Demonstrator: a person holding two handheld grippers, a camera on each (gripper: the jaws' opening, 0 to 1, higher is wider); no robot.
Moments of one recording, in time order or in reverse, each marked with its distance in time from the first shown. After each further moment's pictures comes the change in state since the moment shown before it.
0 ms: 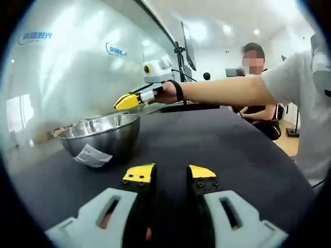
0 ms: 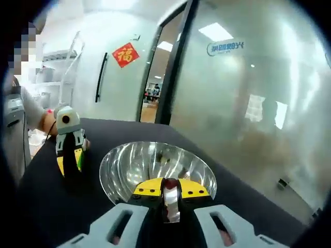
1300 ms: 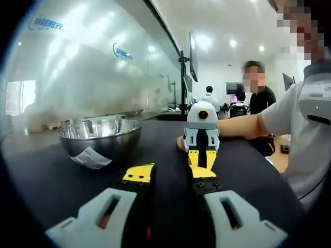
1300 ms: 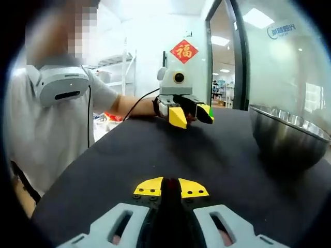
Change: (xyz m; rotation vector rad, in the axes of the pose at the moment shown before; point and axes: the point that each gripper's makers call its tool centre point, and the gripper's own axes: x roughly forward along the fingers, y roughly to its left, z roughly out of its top) left arm -0.004 0.001 0.015 -0.109 -0.067 -0.040; right arm -0.049 0.223 -0.077 0.004 -0.005 0.552
